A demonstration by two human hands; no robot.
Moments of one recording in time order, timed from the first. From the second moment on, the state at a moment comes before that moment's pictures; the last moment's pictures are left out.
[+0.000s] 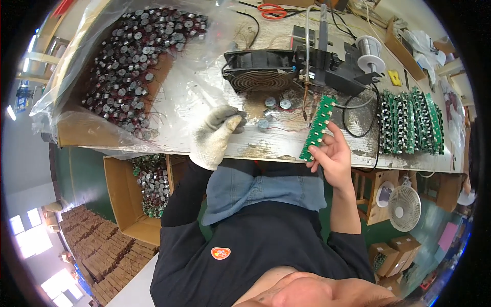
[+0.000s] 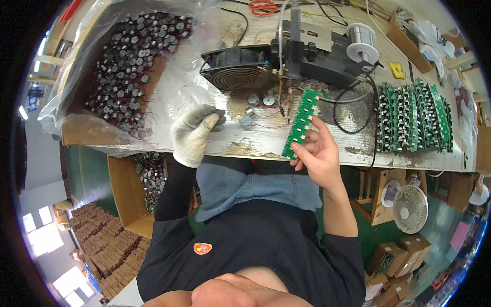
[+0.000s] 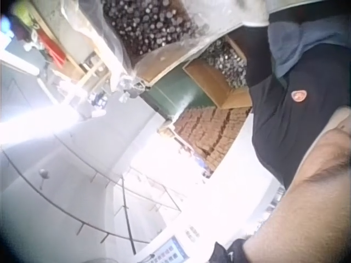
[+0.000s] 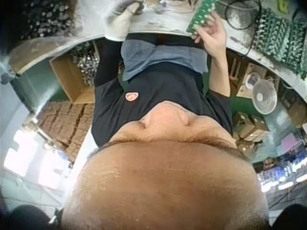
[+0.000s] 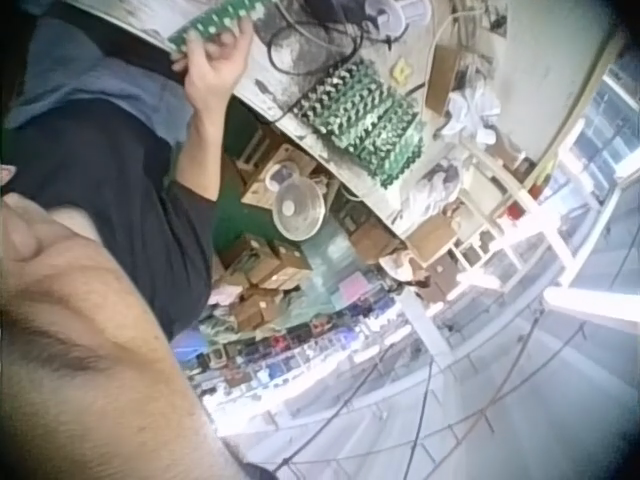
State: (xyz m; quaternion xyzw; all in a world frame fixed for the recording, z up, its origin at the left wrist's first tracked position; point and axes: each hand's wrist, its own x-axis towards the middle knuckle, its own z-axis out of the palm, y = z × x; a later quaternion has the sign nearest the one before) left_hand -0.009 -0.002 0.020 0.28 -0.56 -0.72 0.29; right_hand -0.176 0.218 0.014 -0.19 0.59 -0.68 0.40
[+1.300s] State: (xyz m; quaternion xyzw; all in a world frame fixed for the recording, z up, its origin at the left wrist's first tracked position) left_hand -0.076 0.048 0.029 0.28 -0.68 -0.67 0.05; right_hand -0.171 0.209 0.016 -0.18 0.55 -0.72 0.39
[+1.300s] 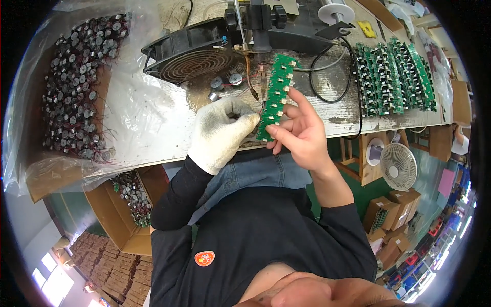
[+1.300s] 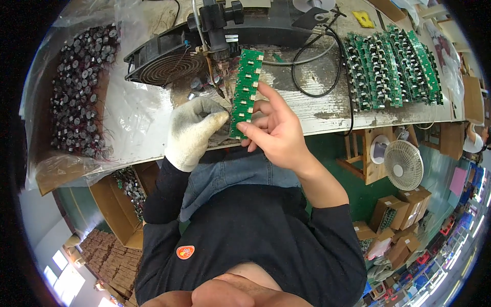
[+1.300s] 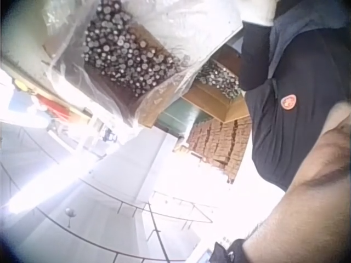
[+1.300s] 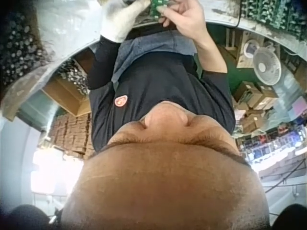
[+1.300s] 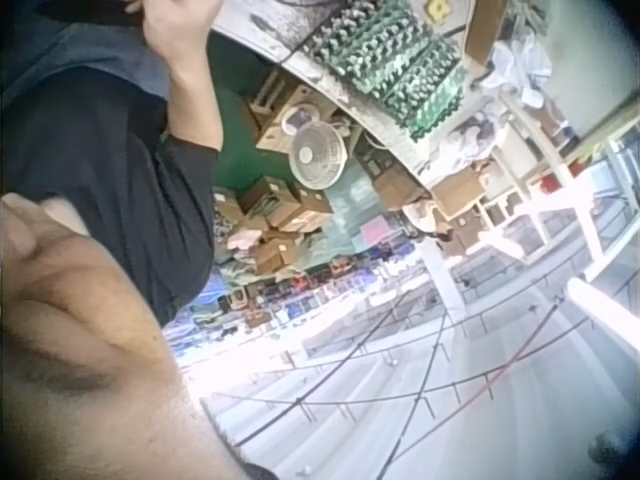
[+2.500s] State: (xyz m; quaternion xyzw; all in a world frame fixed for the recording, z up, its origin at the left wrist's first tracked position) left_hand -0.081 0.044 0.035 0.27 -0.65 -0.71 0.03; right_hand -0.173 0.208 0.014 -0.18 0.54 -0.73 0.38
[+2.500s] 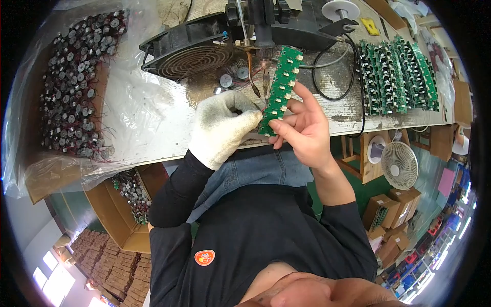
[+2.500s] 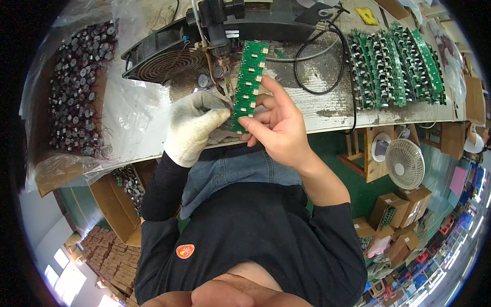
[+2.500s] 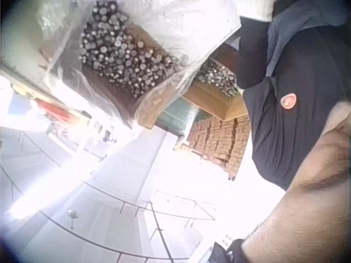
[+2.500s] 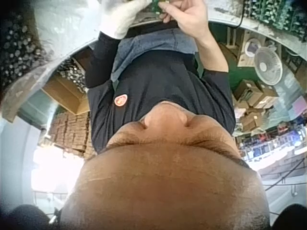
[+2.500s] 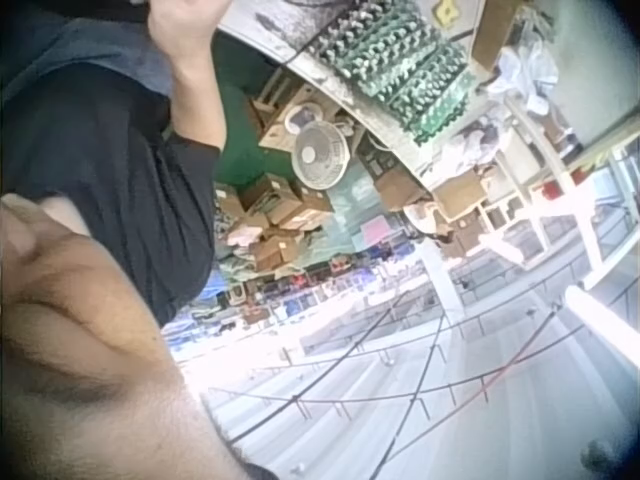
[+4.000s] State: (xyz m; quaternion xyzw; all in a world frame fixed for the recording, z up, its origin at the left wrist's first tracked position) left_hand -0.078 0.060 0.032 0.30 -0.68 -0.65 0.13; right_hand -0.167 0.211 0.015 -0.19 0.54 -0.74 0.36
